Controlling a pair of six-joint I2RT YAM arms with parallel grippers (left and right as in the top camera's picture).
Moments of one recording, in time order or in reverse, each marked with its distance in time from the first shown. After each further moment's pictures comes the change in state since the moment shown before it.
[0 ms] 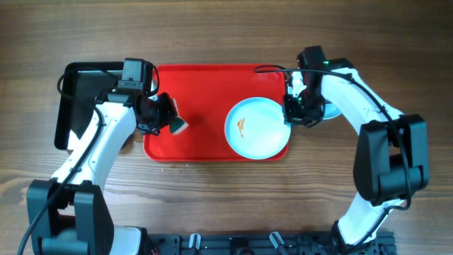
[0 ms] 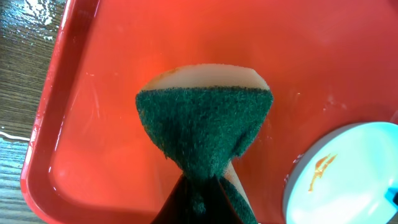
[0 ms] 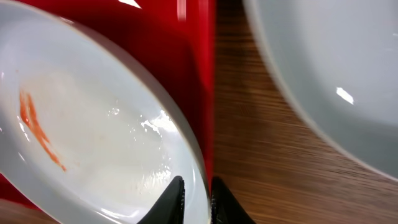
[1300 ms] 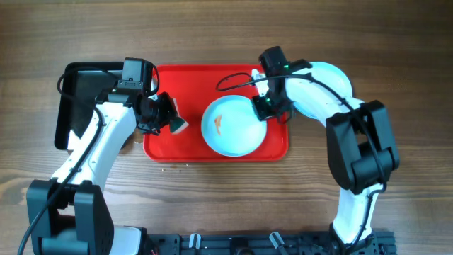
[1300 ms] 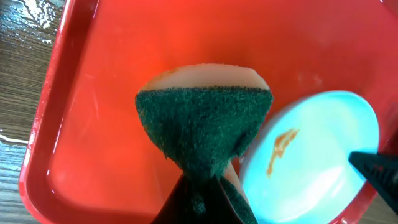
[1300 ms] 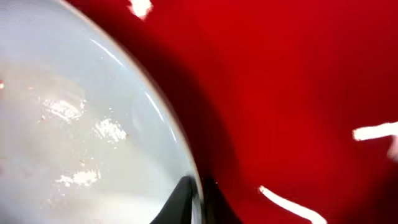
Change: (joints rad) left arm 0.000 0.000 0.000 0.008 0.001 0.000; right arm 0.192 0.142 0.092 0.182 0.024 -0.167
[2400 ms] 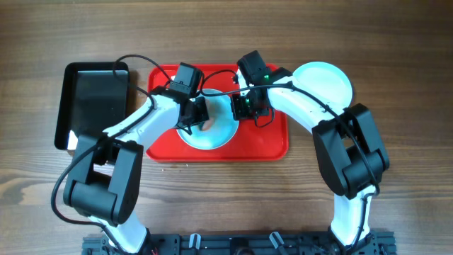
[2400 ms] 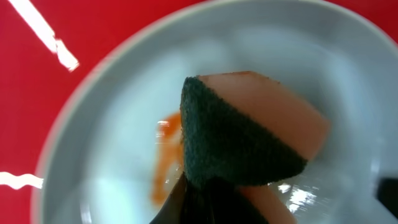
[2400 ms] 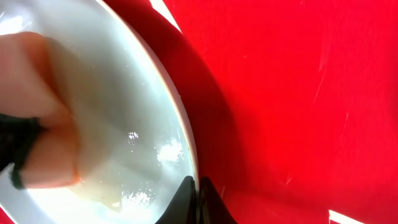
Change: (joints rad) left arm -0.233 0.260 0.019 0.230 -0.166 0.027; right arm 0.103 0.001 -0.011 0.140 -0.066 0.306
